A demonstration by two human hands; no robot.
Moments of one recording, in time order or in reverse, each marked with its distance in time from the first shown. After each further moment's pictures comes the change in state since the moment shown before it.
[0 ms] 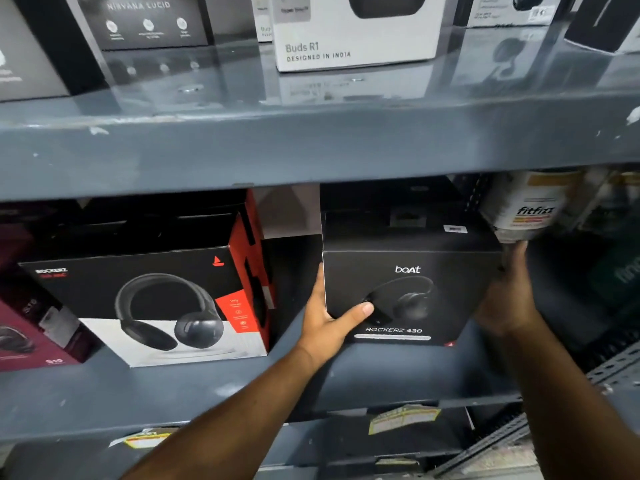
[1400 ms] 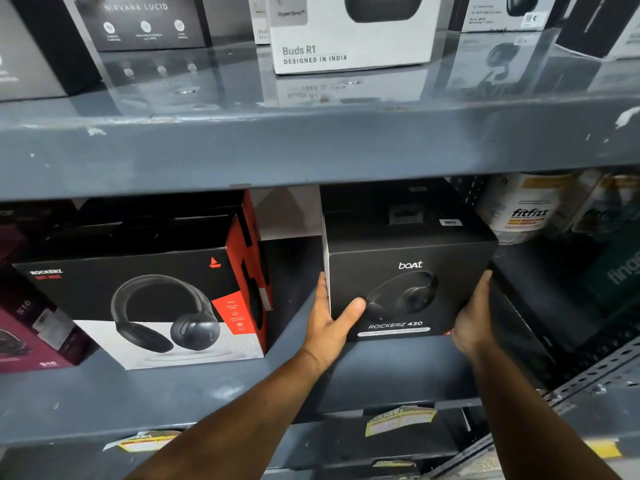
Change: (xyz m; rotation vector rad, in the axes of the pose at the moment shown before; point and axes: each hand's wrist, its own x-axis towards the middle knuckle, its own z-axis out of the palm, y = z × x) left_hand -0.002 -0.012 0.009 0.018 0.011 -0.097; right_hand -0.012 0.046 0.017 -0.011 0.373 0.036
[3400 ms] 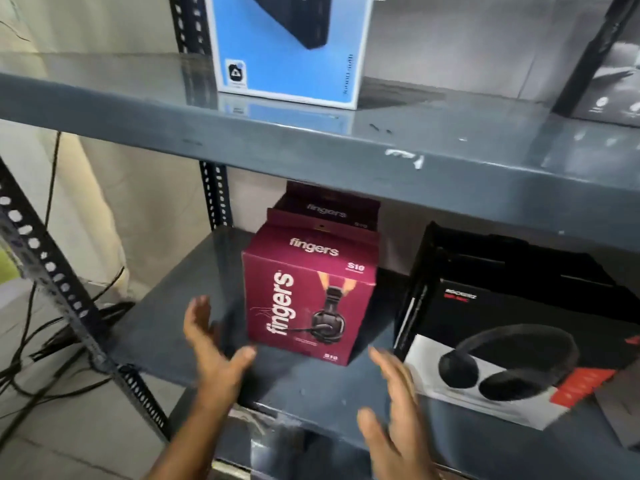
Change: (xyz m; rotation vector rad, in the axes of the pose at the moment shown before) left_hand -0.150 0.014 -0.497 0.070 0.660 0.394; right_hand -0.259 0.280 0.305 -0.799 -0.629 -0.764
